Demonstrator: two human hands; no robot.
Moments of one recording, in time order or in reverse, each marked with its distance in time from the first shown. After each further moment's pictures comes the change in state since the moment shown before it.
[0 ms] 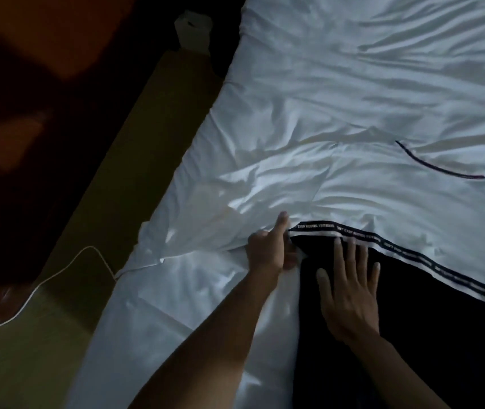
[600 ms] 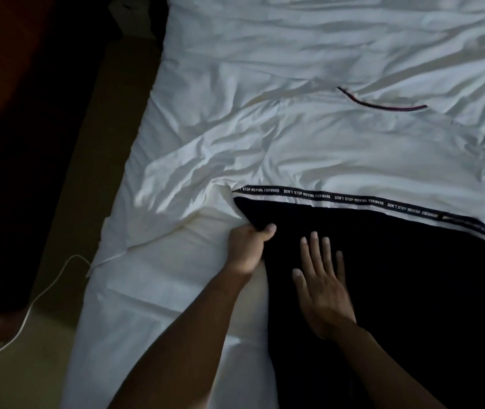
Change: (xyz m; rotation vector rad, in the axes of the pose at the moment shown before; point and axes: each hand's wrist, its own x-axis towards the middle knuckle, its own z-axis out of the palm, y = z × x) left_hand -0.011 -0.071 0.019 0.300 -0.132 0.129; right_hand -0.077 0.031 0.017 0.017 -0.182 -0.004
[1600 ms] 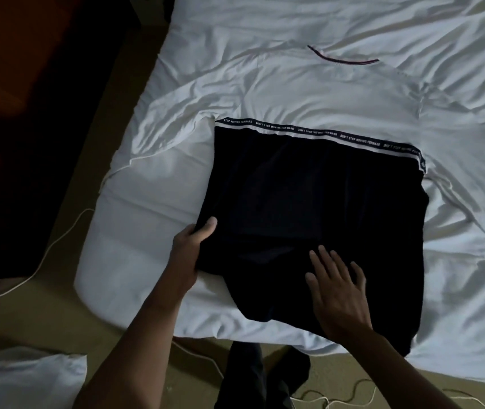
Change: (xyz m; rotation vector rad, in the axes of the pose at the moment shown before) left_hand -0.203 -0.105 -0.073 -0.279 0.044 -0.032; right_hand -0.220 0.076 0.007 -0.060 0.068 0.014
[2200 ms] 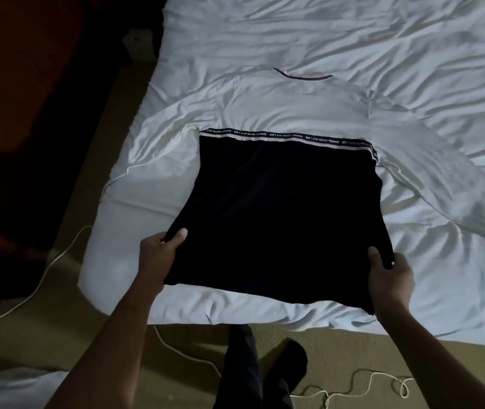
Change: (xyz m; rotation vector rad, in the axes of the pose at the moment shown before) left_hand -0.047 -0.011 -0.041 0.400 0.202 0.271; right_hand -0.056 0.069 -0.068 0.907 0.393 0.756
